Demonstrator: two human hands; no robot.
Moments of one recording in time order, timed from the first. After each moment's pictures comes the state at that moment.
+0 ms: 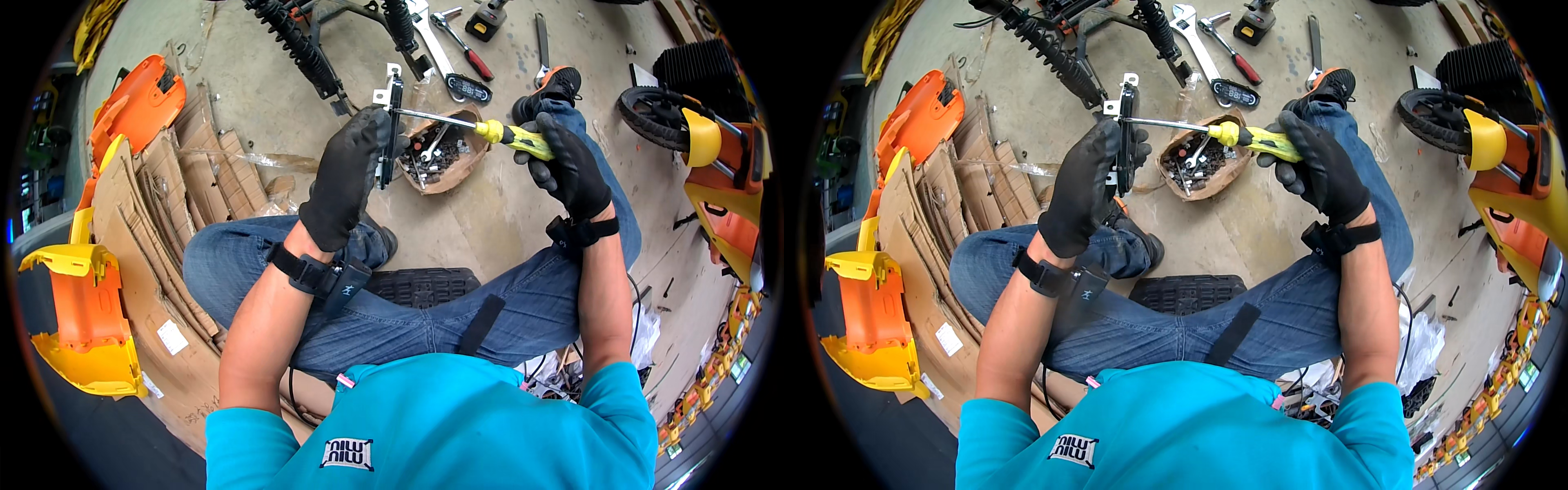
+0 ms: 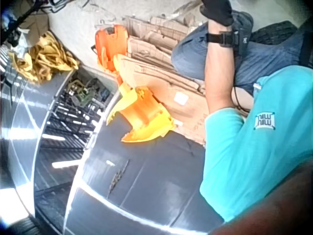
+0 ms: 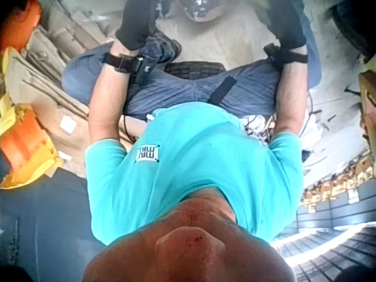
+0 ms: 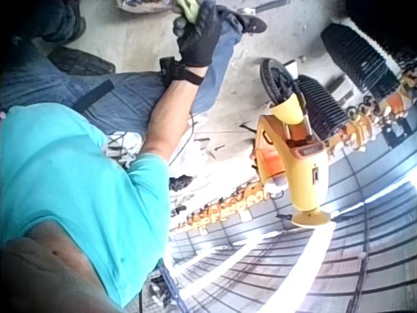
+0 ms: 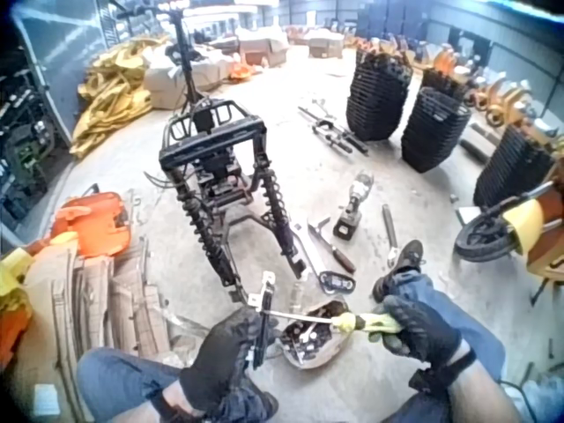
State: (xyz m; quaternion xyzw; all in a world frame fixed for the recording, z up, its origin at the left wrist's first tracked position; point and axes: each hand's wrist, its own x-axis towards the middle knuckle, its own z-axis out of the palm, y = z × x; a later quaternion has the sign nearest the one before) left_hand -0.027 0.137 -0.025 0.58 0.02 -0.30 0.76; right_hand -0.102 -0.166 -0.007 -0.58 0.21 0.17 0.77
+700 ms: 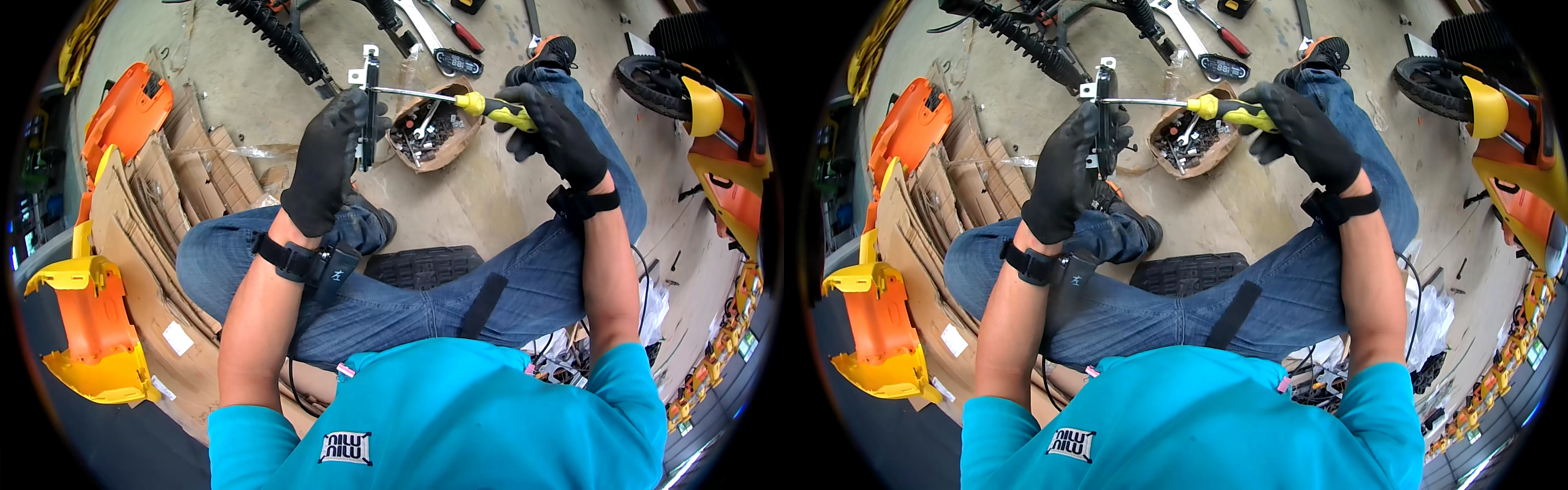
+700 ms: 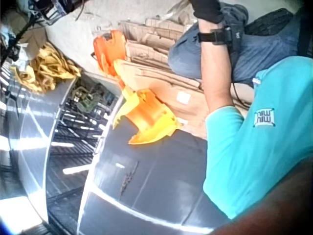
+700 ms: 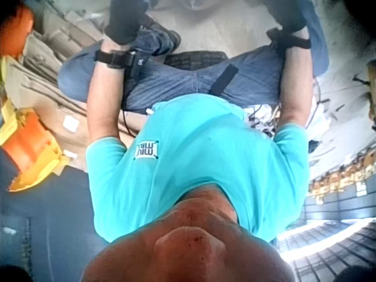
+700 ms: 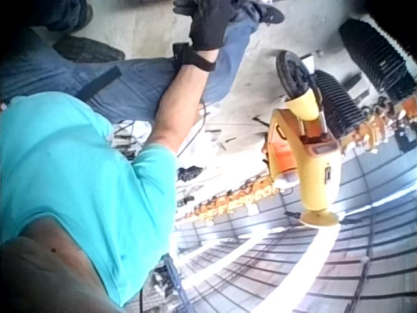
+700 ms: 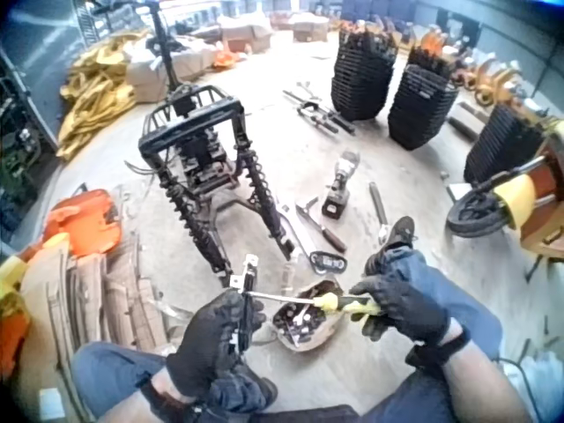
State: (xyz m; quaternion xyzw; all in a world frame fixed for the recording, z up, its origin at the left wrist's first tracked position) left_hand -0.025 0.144 -0.033 0.61 0.03 -0.32 0.72; right_hand -0.106 -0.162 -0.010 -0.66 0.13 0.18 0.72
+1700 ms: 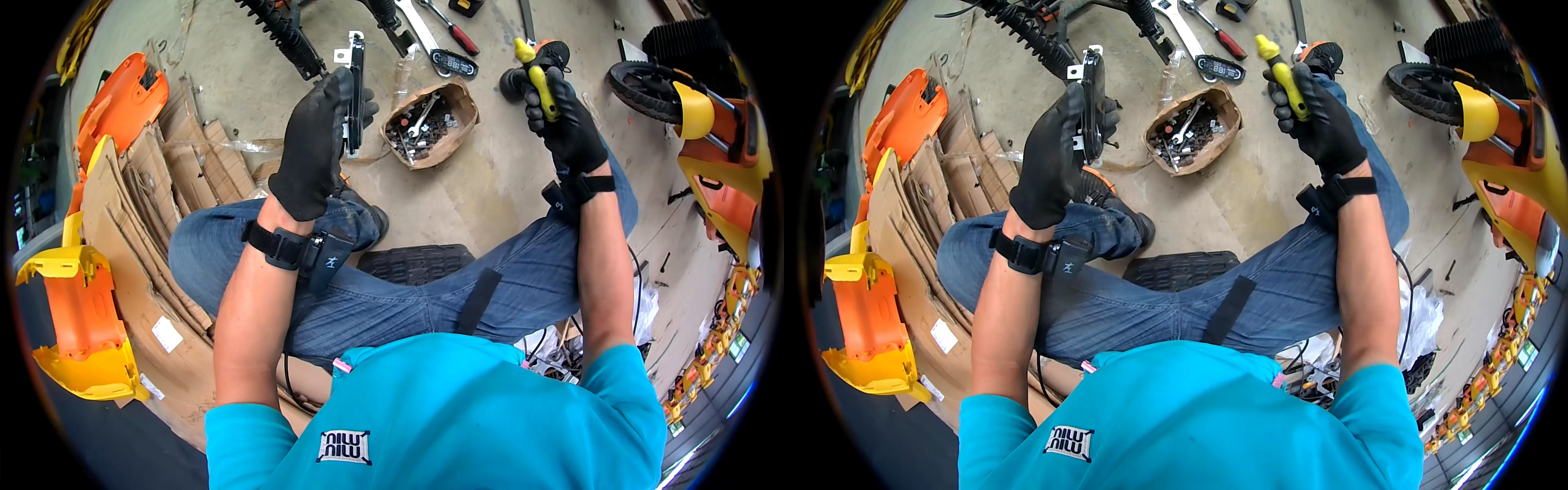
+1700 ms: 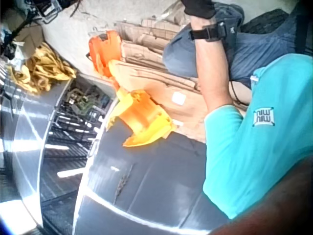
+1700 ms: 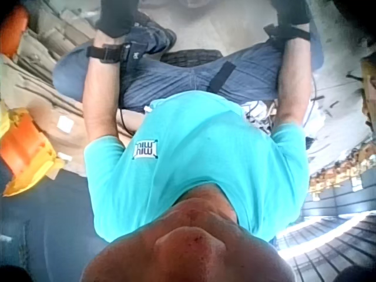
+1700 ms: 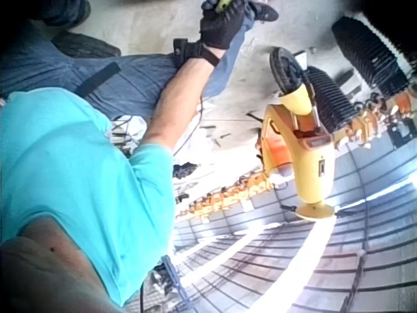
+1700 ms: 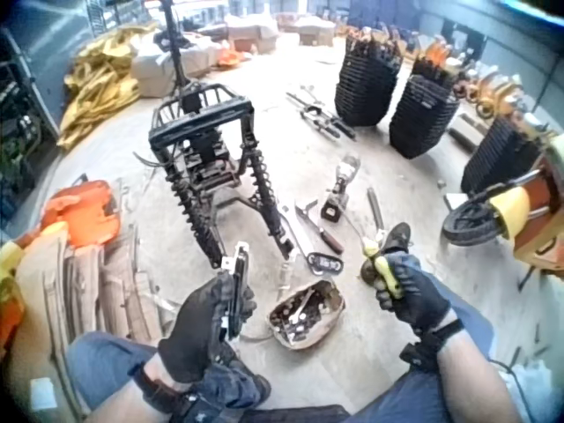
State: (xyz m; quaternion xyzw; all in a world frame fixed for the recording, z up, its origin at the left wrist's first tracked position) left_hand -0.016 0.150 -0.027 0.62 0.03 -0.27 0.74; right_hand -0.099 -0.187 -0.031 -0.50 0.21 0.11 0.83
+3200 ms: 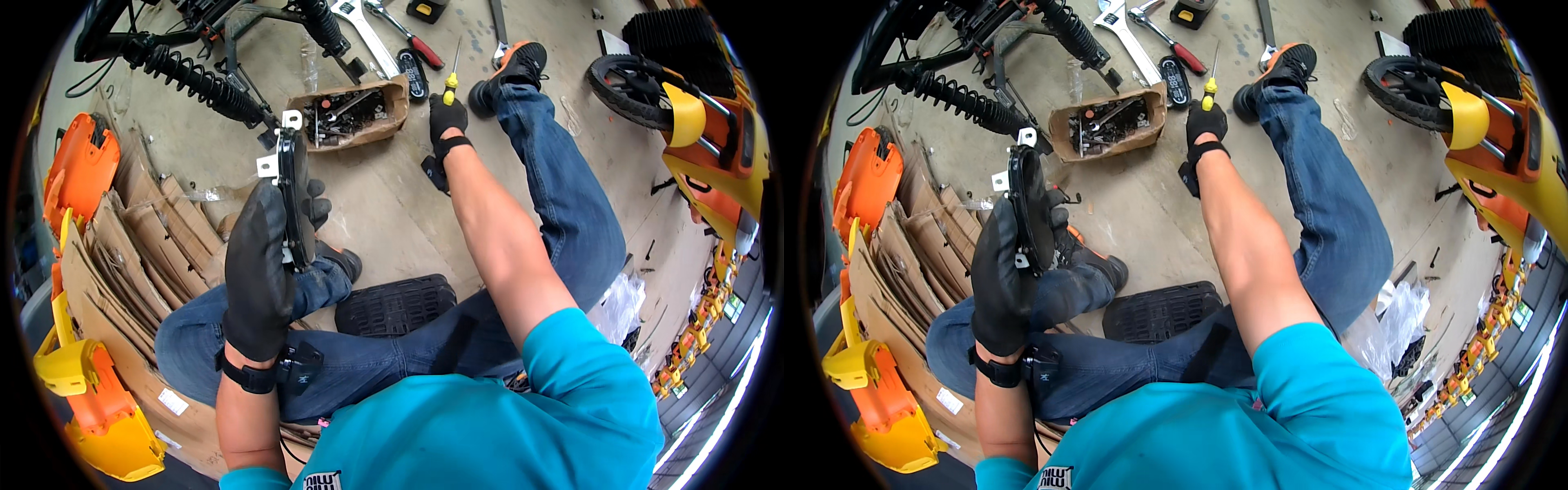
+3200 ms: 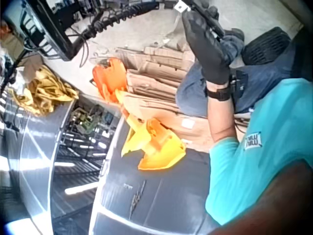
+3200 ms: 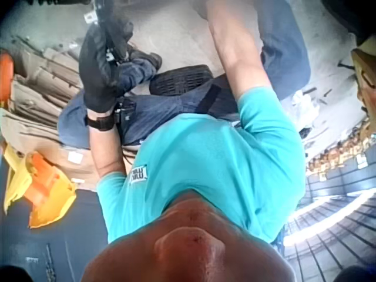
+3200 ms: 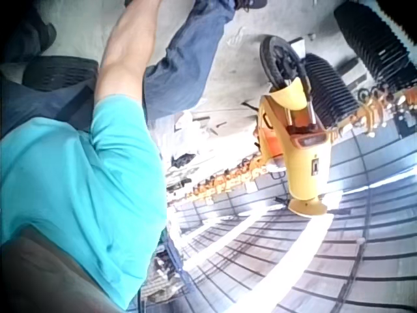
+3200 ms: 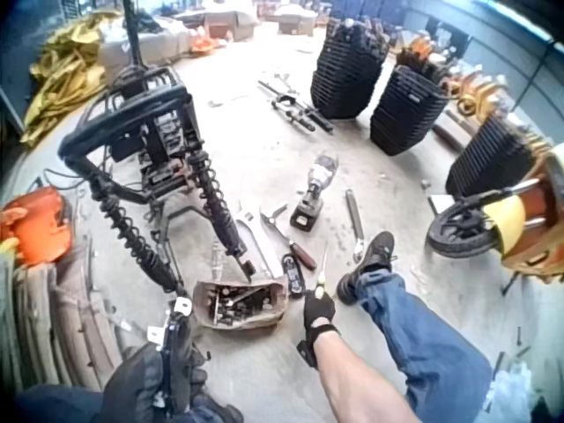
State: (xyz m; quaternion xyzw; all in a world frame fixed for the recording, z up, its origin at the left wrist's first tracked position) left_hand -0.017 0.138 0.002 0.62 0.12 -0.32 0.71; right_hand 0.004 -0.163 -0.315 -0.79 0.50 0.00 0.35
